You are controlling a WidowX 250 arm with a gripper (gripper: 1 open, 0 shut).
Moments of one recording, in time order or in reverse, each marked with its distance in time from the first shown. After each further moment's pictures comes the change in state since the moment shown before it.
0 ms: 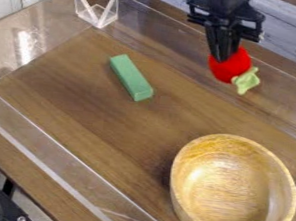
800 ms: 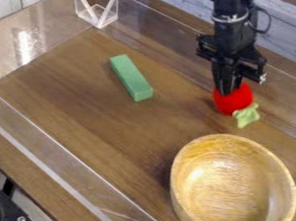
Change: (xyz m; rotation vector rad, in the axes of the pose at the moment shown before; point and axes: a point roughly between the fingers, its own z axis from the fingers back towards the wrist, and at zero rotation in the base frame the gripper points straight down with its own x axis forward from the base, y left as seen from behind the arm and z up) arm -0.007 -0.005 -0.044 0.008 0.063 -0.077
